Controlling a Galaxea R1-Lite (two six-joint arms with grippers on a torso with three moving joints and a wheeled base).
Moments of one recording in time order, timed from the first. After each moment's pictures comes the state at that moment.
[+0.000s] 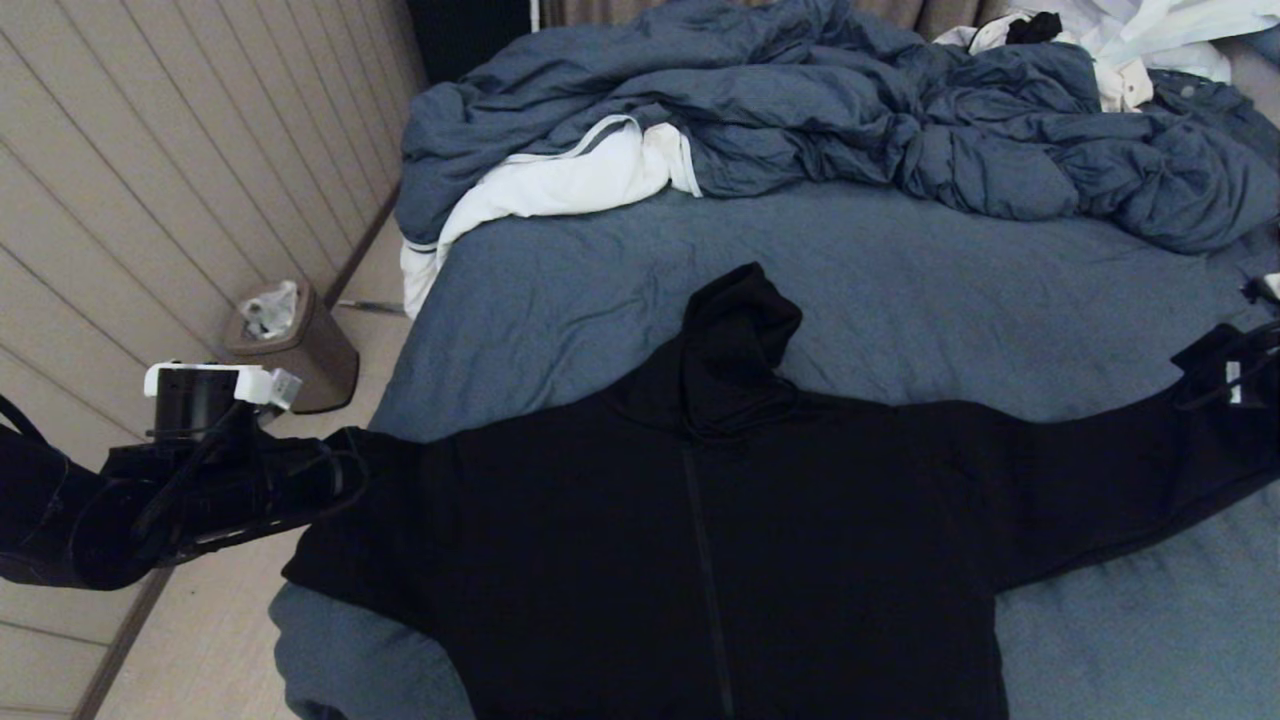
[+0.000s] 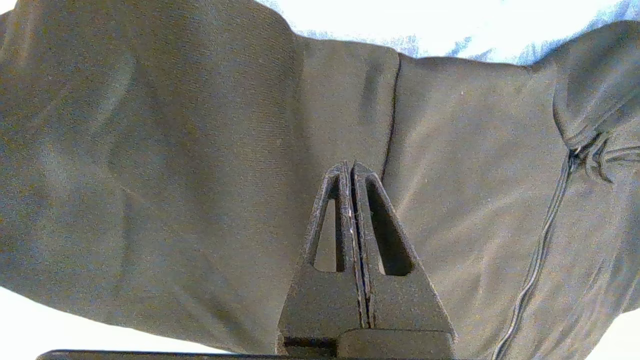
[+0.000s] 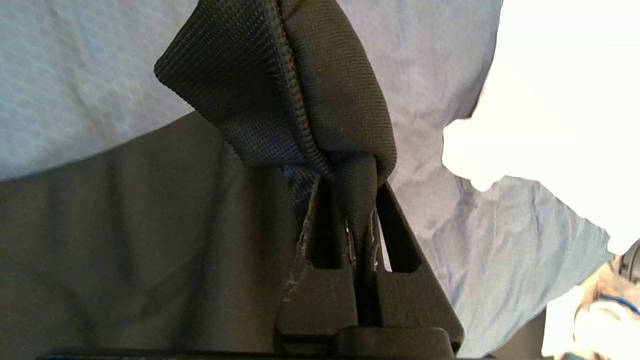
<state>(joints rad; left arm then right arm) -0.07 1.85 -0.71 -0.59 -0.27 -0.53 -0.64 2.09 -1.57 -0.08 -0.09 -0.31</state>
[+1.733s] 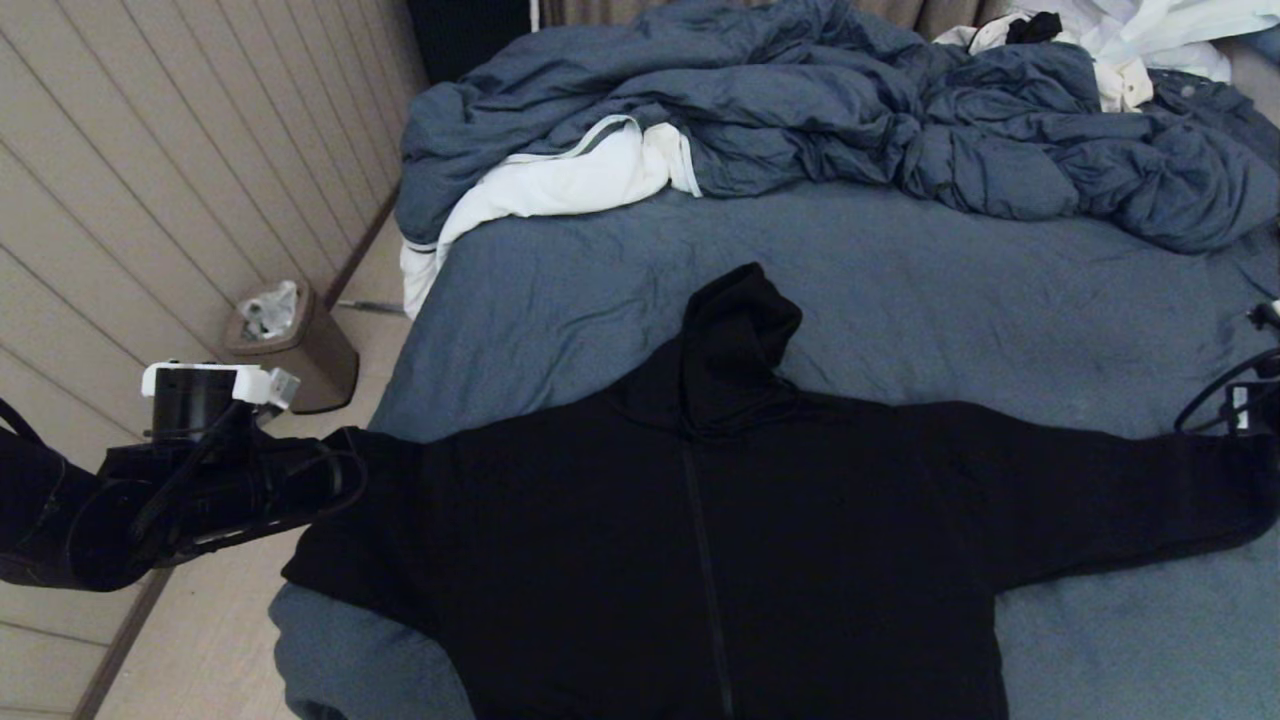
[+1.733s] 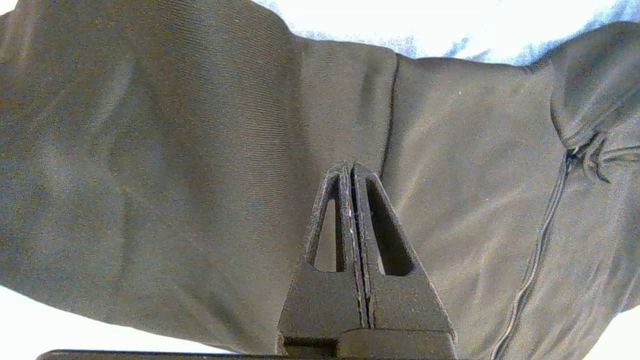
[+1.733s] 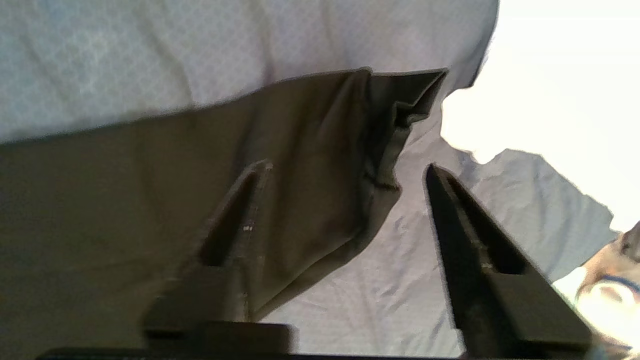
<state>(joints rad) -0.07 1.84 -0.71 -0.59 -0.27 -0.53 -0.67 2.08 -1.45 -0.14 -0.08 -0.31</state>
